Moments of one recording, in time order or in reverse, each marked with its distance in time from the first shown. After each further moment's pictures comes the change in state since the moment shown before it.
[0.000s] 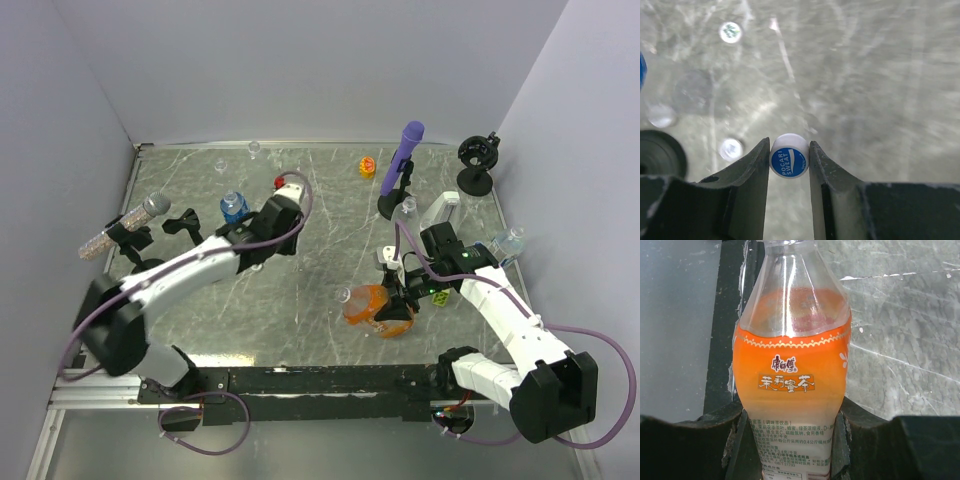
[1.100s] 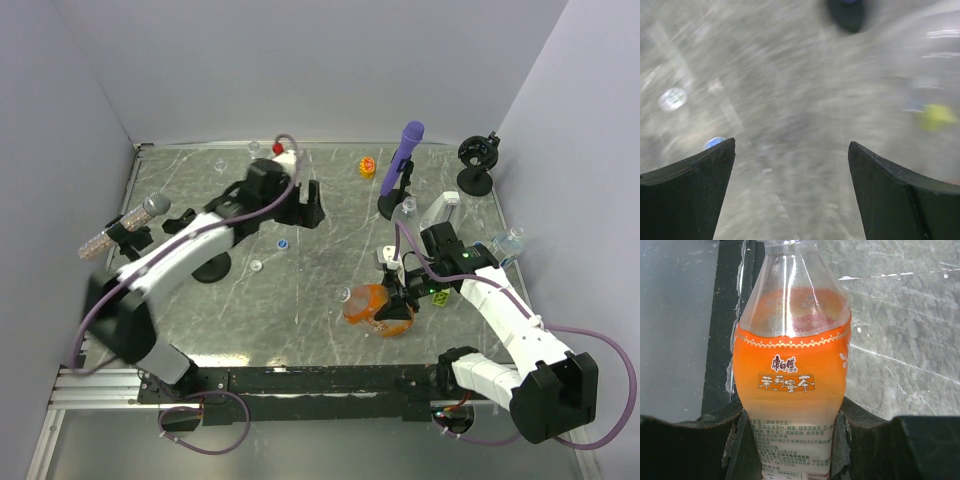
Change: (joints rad) left arm 0.163 0.173 0.229 0.057 0.357 0.042; right arm 0.000 -0.003 0.000 0.008 0.005 0.003
